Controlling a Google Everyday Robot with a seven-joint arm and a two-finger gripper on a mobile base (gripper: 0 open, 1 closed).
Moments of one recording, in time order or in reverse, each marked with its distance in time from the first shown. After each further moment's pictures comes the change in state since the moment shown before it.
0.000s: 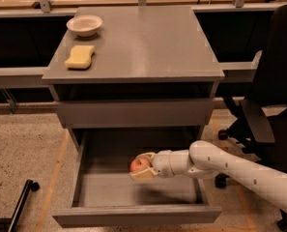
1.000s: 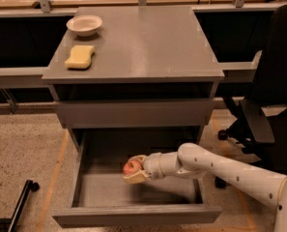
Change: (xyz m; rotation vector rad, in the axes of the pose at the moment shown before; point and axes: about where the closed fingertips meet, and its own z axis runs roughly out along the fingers) arm 0.020 -0.008 0.046 -0.030 0.017 -0.050
